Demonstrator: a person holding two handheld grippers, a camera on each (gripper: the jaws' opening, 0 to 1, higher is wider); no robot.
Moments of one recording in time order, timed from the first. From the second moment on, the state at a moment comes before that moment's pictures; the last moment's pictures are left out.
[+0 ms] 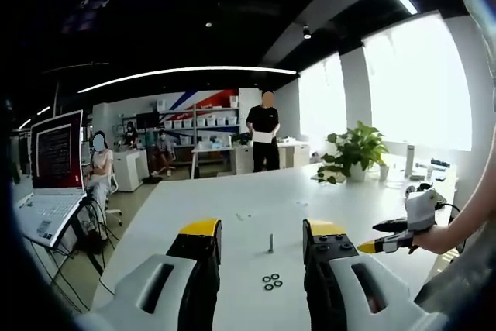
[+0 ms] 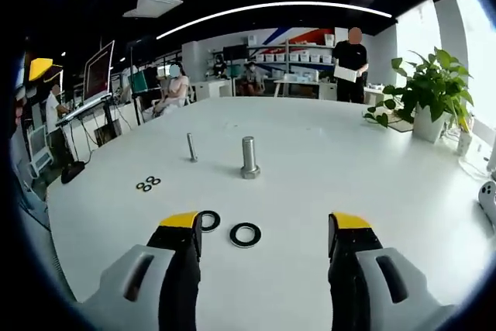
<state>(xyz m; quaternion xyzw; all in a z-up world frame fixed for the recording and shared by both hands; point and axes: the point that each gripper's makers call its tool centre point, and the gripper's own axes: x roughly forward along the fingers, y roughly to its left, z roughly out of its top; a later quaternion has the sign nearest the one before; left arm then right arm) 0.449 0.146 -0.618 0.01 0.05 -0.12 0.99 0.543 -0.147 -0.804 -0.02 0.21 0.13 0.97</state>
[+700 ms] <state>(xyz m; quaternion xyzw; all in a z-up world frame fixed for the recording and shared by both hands) 0.450 0.146 -0.621 0.01 0.05 -0.12 0.99 0.547 -0.149 -0.824 -0.02 0.22 0.13 0.97</state>
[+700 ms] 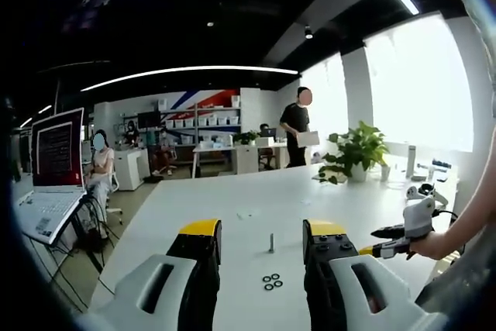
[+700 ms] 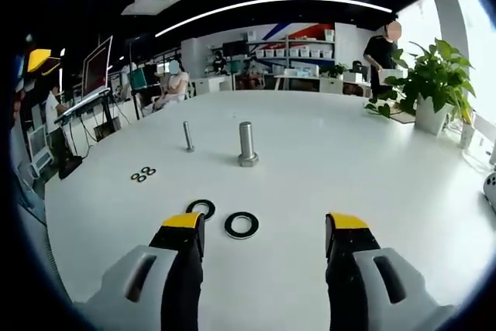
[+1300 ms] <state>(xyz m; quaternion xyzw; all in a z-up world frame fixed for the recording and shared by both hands) 0.451 0.141 -0.622 0.01 0.05 -0.12 0.99 0.550 -0.146 -0.839 -0.02 0.23 0.13 0.97</state>
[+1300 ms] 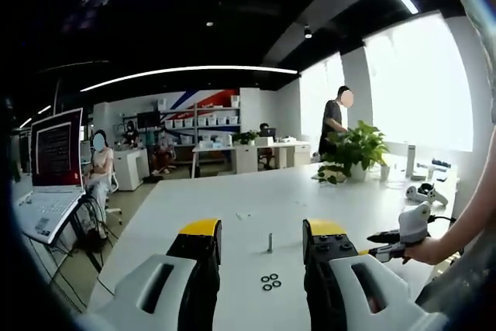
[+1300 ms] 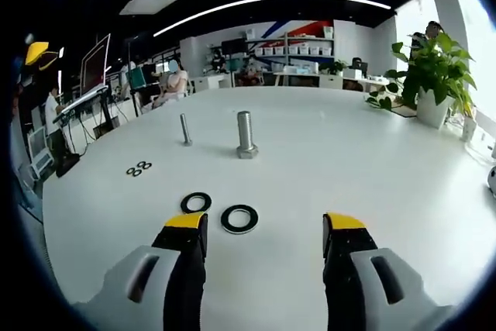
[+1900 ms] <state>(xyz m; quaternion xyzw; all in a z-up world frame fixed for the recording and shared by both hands) 0.455 0.143 -0.628 0.01 0.05 -0.12 0.99 0.553 -0.143 -0.848 -0.02 0.22 0.13 0.97</state>
